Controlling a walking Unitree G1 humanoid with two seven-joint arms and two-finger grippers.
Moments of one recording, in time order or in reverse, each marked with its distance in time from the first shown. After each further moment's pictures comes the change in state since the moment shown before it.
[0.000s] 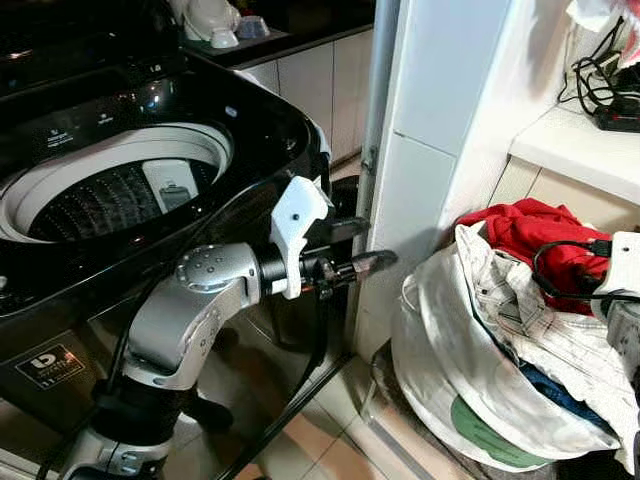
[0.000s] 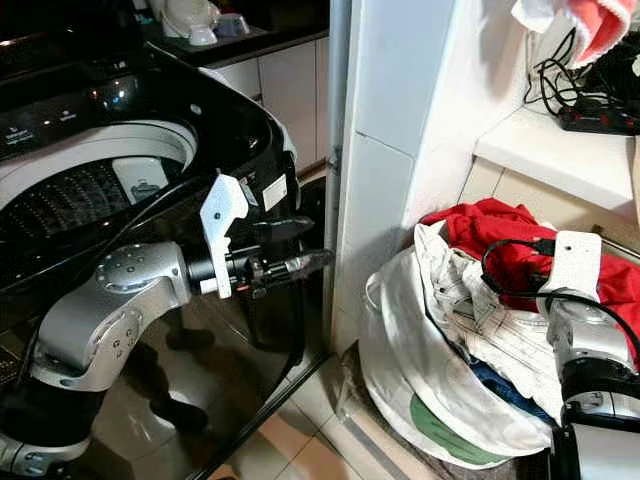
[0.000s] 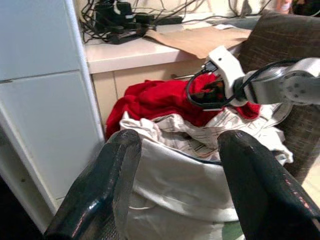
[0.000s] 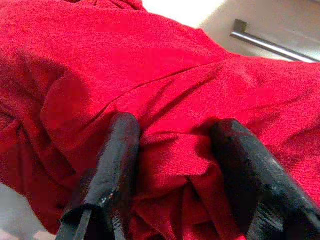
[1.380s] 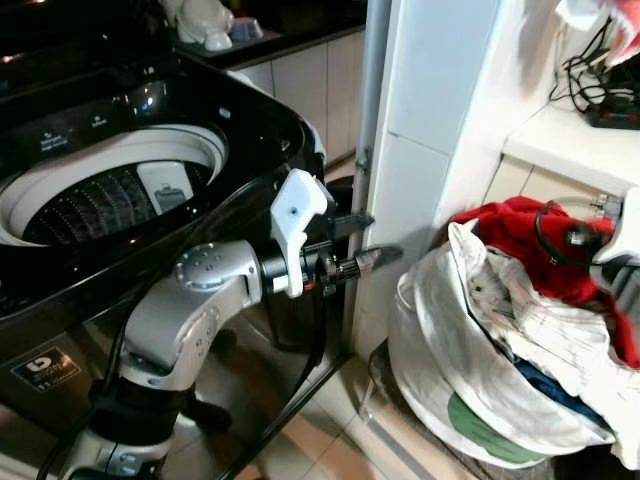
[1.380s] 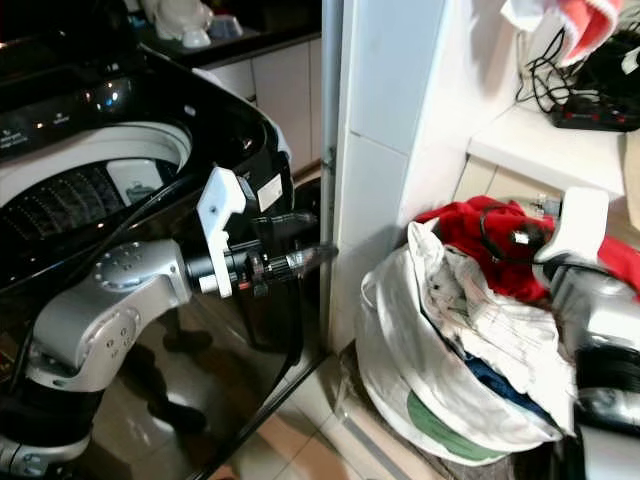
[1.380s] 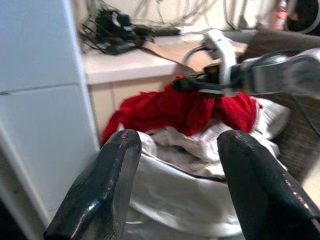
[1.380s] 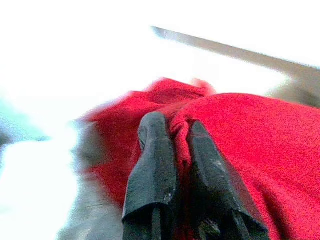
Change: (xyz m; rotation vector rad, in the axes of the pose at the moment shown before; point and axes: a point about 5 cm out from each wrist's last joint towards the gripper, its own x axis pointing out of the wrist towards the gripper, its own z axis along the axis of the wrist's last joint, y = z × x) left arm -0.002 0.001 0.011 -0.006 -0.049 0.035; right arm -0.034 0.017 0.068 0.055 -0.182 0.378
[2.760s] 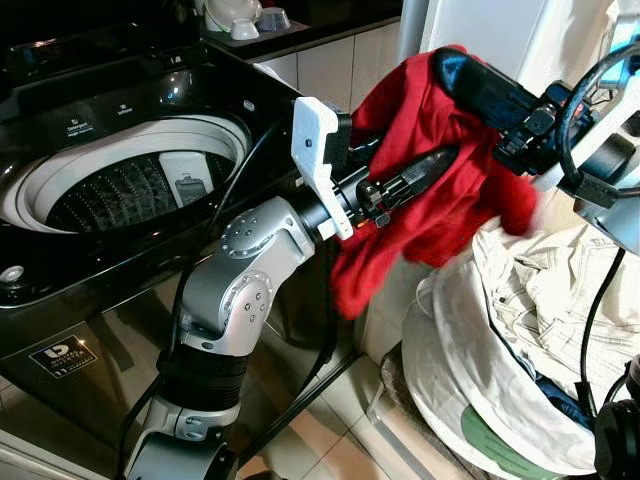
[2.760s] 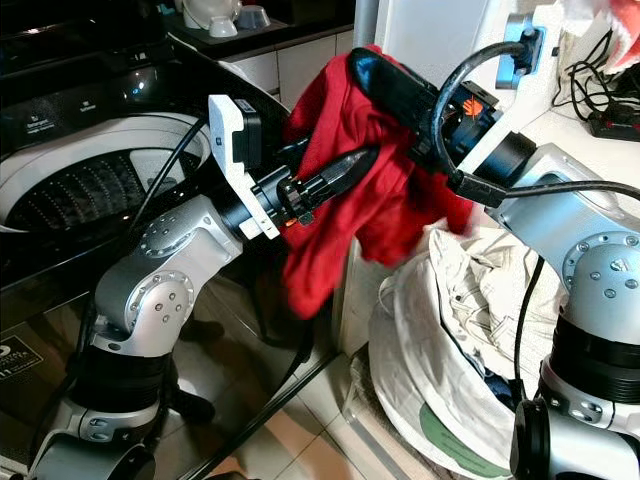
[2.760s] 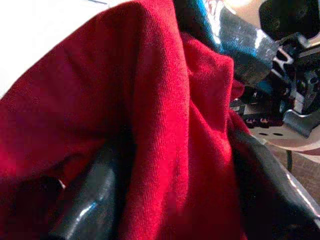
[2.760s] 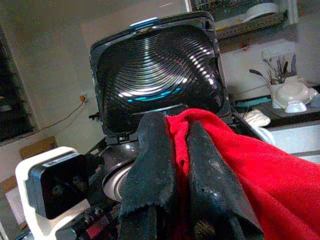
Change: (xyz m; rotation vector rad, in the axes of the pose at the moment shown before) left arm 0.045 -0.005 0.047 -0.092 -0.387 0.015; right arm -0.094 0.151 0.133 0.215 -0.464 1.006
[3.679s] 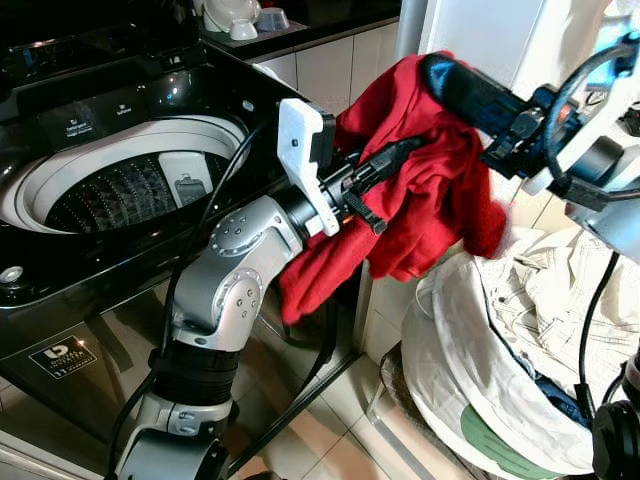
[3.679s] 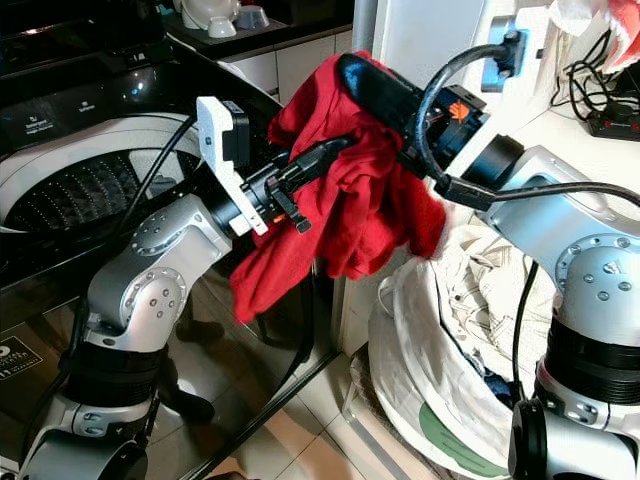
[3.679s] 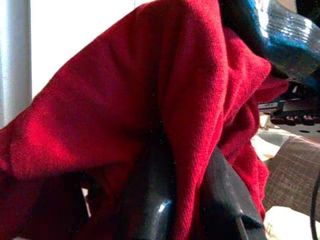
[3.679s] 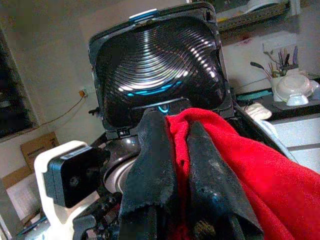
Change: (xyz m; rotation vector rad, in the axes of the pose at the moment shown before) left arm -0.009 0.017 -0.001 0.031 0.025 0.084; right arm 0.004 0.002 -0.005 0.008 0.029 -0.011
